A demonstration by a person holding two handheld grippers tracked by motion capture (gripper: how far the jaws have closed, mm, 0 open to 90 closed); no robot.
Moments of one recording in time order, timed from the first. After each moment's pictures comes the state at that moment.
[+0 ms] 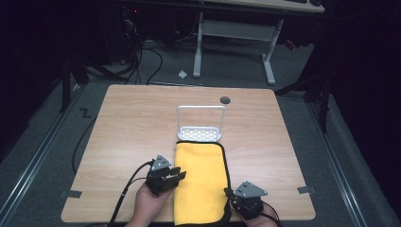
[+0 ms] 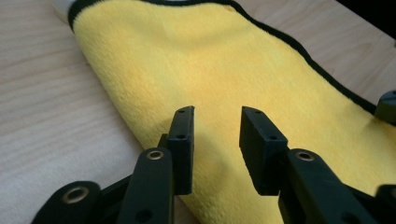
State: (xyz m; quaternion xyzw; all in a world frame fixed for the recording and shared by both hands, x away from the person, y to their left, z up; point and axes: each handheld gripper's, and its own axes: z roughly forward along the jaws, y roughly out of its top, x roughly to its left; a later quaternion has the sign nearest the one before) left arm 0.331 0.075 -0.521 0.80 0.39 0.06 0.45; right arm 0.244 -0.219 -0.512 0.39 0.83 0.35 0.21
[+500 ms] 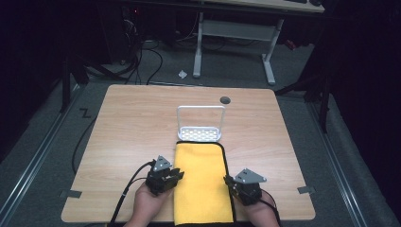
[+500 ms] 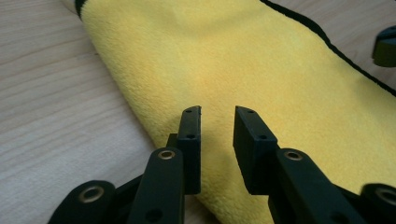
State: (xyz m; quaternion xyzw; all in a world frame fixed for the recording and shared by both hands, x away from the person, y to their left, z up) left arm 0.341 0.079 -0.525 0.80 0.40 0.08 0.43; right arm 0.287 -0.219 -0.508 0.41 0.81 0.36 0.22
